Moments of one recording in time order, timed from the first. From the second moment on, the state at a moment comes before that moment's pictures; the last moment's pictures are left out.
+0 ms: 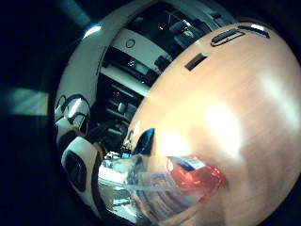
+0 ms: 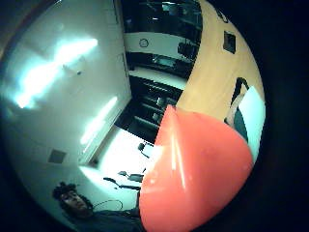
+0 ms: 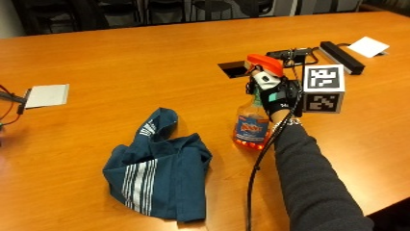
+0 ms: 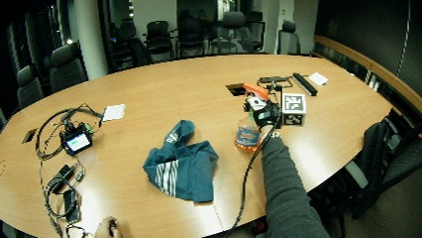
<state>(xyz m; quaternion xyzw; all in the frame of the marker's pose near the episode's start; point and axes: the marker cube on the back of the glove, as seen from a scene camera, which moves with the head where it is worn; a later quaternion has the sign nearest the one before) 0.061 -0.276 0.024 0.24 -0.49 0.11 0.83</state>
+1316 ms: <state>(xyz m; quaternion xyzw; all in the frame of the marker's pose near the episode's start) -0.008 -0.279 -0.032 -0.19 0.04 -0.05 0.98</state>
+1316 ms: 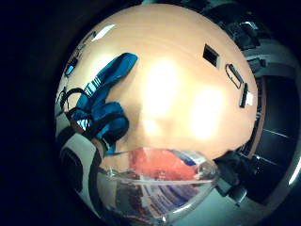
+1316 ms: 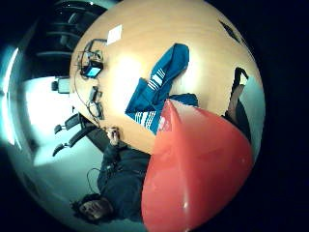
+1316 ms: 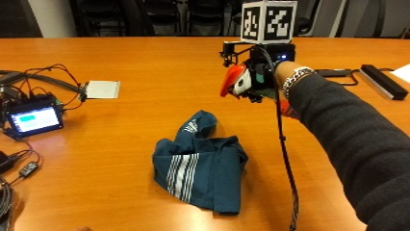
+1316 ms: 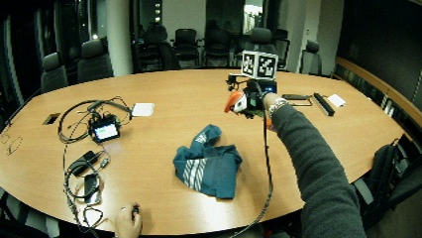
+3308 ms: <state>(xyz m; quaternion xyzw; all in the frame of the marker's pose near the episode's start) -0.129 -0.251 -0.031 -0.19 -0.18 -0.20 0.95</state>
